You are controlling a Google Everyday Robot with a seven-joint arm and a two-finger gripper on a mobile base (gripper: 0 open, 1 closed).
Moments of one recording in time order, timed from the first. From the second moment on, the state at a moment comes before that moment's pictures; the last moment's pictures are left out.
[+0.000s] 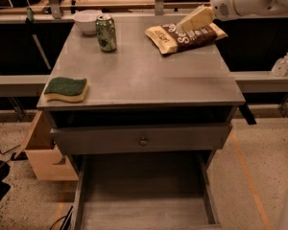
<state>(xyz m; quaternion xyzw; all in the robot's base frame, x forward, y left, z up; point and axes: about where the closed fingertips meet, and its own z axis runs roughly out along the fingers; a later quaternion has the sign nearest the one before) 0.768 -0.163 1.000 -0.41 0.73 0.08 0.54</state>
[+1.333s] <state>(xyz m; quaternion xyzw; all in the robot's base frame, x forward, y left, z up) 0.880 -0.196 0.932 -0.35 0.77 0.08 0.53</state>
